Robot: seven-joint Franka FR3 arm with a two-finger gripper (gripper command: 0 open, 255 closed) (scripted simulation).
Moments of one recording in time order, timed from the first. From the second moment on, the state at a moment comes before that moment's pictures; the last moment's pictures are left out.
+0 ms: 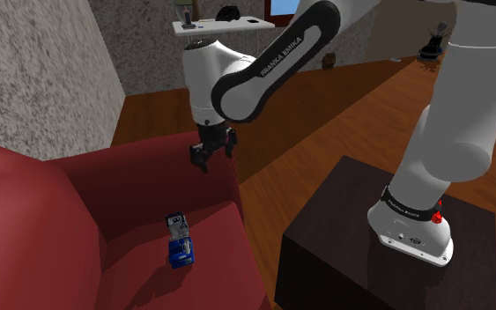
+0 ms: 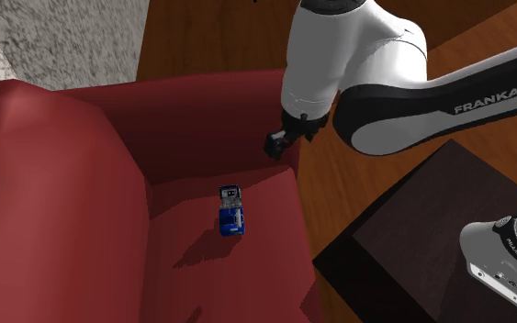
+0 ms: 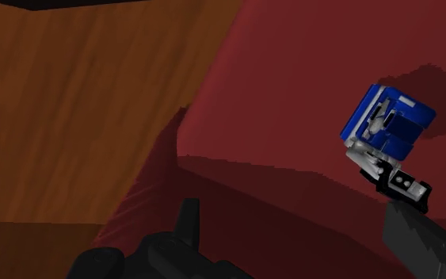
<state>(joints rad) 0.17 0.14 0.37 -2.16 -0.11 2.31 0.70</state>
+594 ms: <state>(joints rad) 0.29 0.49 0.34 -1.88 -0.25 2.36 0.85</state>
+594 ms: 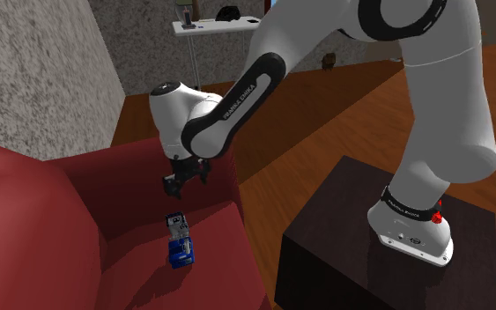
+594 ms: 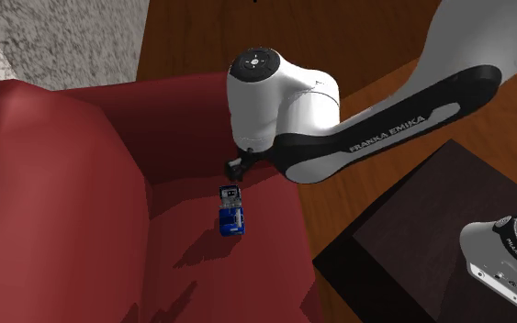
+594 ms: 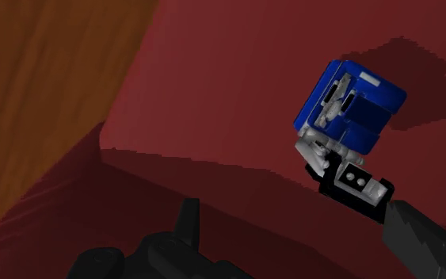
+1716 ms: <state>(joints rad) 0.42 0.88 0.28 -1.51 -0.32 2.36 0.91</state>
